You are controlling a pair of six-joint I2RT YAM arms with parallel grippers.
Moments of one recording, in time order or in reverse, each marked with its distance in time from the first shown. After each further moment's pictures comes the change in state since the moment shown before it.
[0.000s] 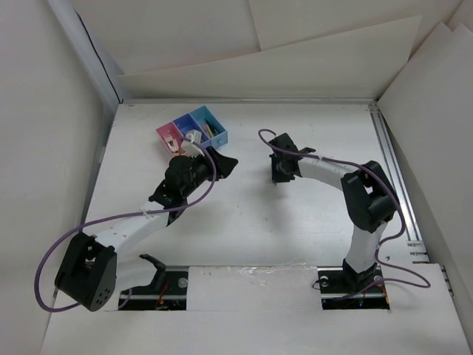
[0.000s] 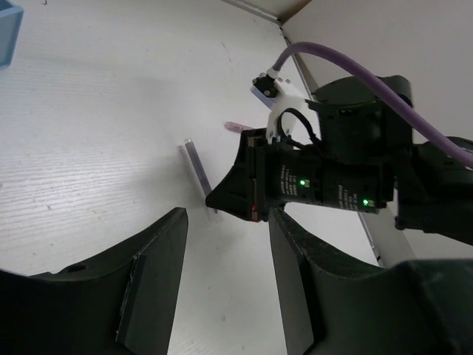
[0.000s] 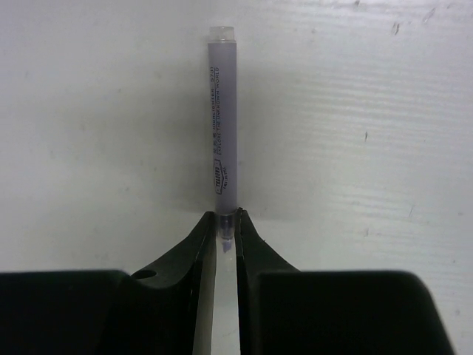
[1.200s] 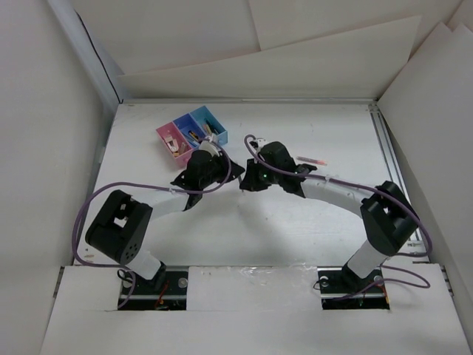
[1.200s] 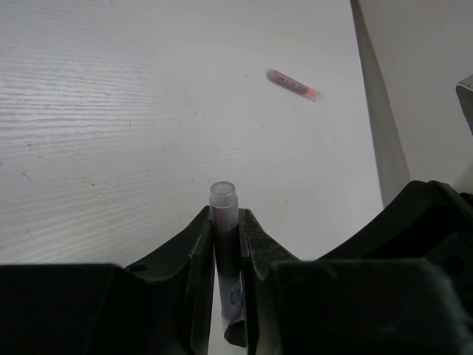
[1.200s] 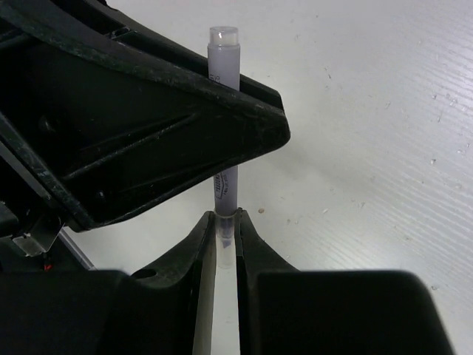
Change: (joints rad) left arm -0.002 0.366 0.092 0.050 0.061 -0.095; right arm 0.190 -0.240 -0.169 0.315 -0.364 0.027
